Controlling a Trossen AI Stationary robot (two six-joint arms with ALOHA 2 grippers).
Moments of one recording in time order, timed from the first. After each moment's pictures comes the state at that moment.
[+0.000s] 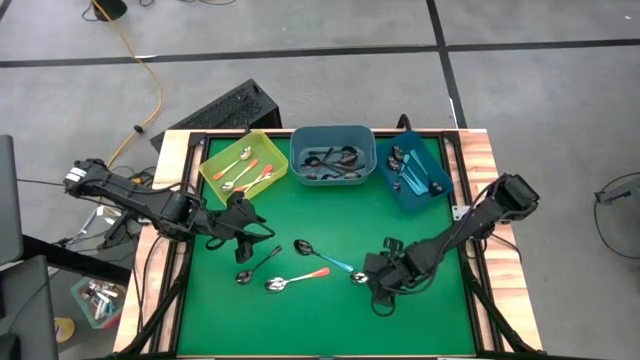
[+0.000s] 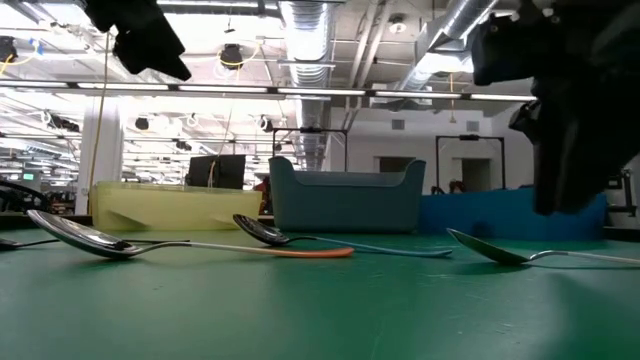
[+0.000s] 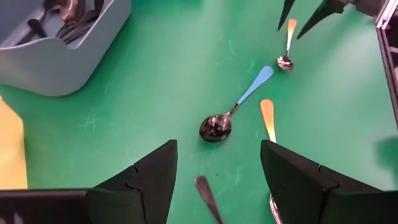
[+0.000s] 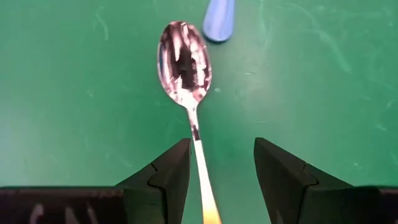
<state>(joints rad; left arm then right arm) -0.32 1.01 0.83 -0.61 -0.36 -0.52 0.54 1.67 1.04 -0.66 0.21 0.77</state>
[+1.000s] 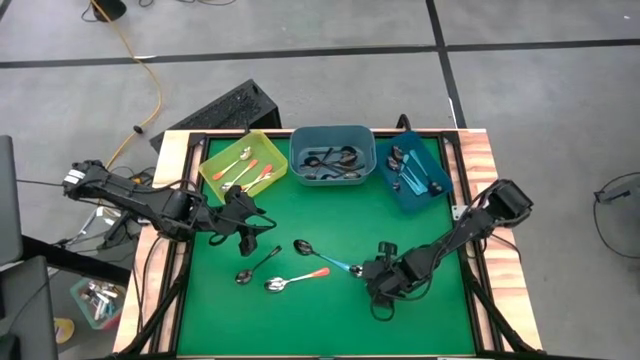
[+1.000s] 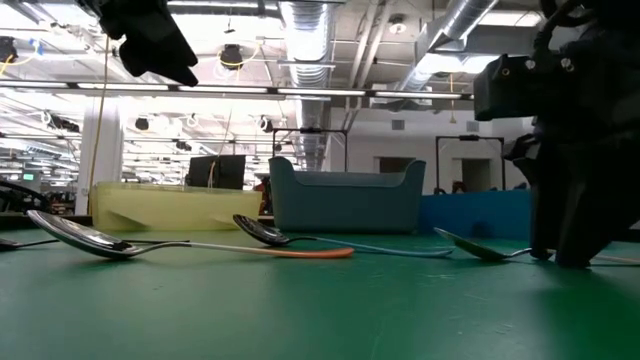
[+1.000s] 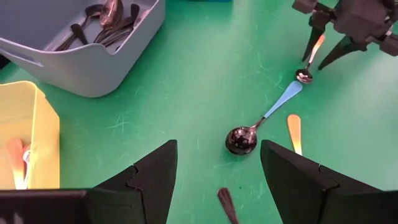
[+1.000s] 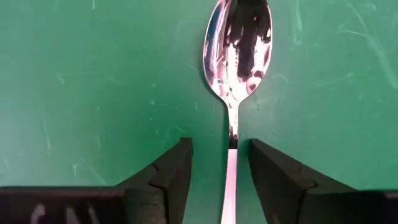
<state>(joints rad) -0.28 1.01 0.83 -0.62 -0.43 -0.54 0.57 1.80 0.95 -0.48 0.22 0.68</state>
